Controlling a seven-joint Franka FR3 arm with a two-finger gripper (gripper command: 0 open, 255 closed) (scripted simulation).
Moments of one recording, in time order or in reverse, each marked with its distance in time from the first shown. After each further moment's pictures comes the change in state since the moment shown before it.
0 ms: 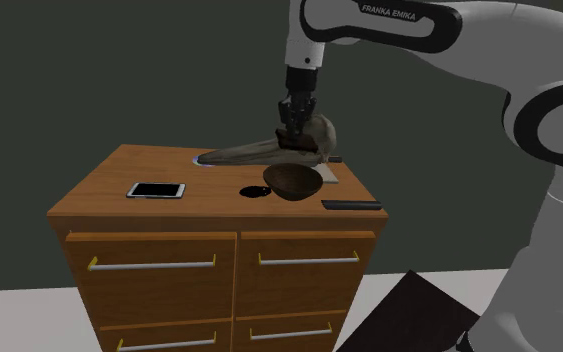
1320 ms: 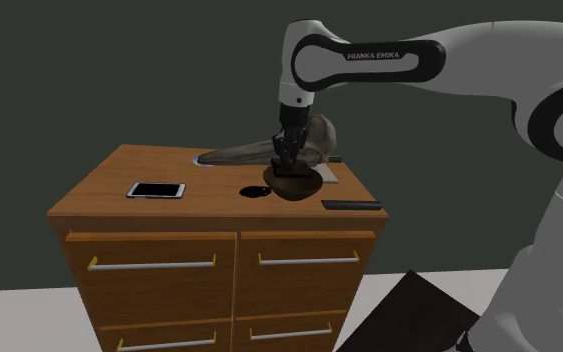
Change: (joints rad) arm -0.001 -0.046 0.001 -0.288 0.005 0.242 0.011
